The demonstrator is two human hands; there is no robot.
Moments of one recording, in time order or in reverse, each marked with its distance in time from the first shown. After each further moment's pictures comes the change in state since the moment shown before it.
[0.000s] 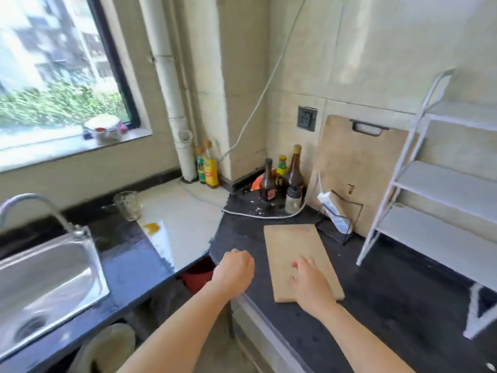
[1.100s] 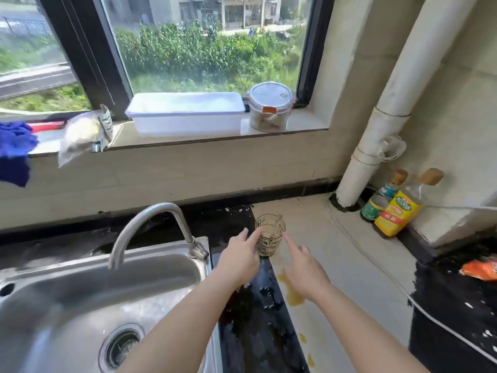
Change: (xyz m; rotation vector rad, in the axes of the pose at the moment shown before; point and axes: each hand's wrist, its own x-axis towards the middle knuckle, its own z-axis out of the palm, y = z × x) left_hand 0.225 -0.461 -0.170 -0.124 0.039 -0.362; right_hand 0.349 -0.405 0.300 -0.180 -0.463 -0.300
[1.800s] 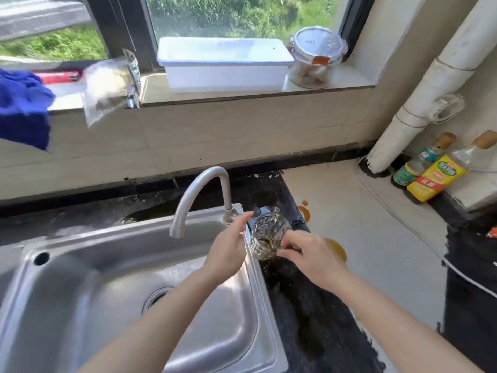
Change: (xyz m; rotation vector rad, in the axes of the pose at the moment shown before) left_hand -0.058 -0.130 -0.014 -0.521 0.114 0.028; right_hand -0.032 -0.072 0.054 0.091 0.054 -0.365
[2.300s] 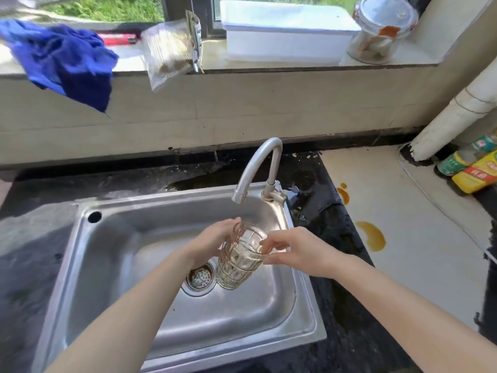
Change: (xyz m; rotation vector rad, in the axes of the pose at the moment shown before) left_hand -0.050 -0.076 -0.091 -0.446 -0.258 -0.456; right_hand 0.016 -0.084 0.062 0.207 -0.448 -0.108
